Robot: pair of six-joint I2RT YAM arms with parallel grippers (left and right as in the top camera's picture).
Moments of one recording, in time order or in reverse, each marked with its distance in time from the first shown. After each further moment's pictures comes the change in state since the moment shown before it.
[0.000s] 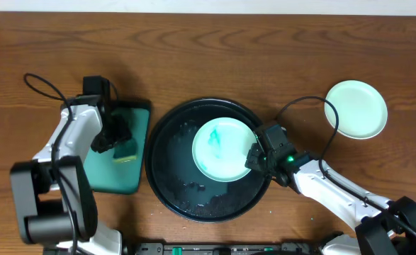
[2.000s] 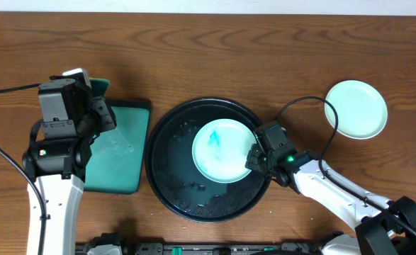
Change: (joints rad) left arm -0.004 -0.625 -0.012 0.101 0.028 0.179; right arm 0.000 0.000 0.000 -0.008 0.000 -0.010
